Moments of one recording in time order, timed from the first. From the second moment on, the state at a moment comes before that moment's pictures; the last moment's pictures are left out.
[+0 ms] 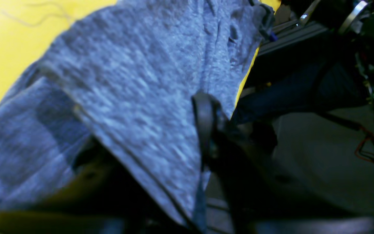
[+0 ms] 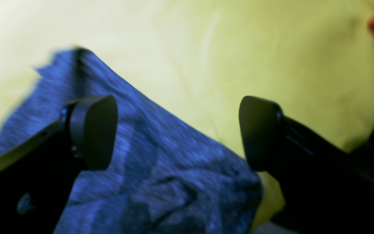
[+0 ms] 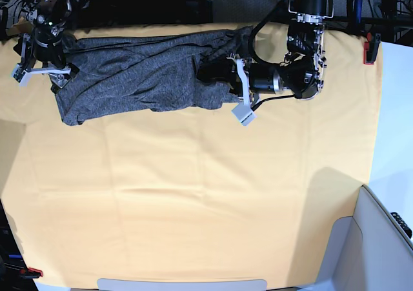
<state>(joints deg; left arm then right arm) 0.3 -5.1 0.8 85.2 -64.4 -38.8 78.8 -21.4 2.6 30.2 106.4 15.0 -9.5 -34.1</state>
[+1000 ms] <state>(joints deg) -4.8 -10.9 -8.6 98.8 -70.3 -38.8 80.2 -20.0 2.4 29.9 104.5 15.0 -9.3 -33.9</state>
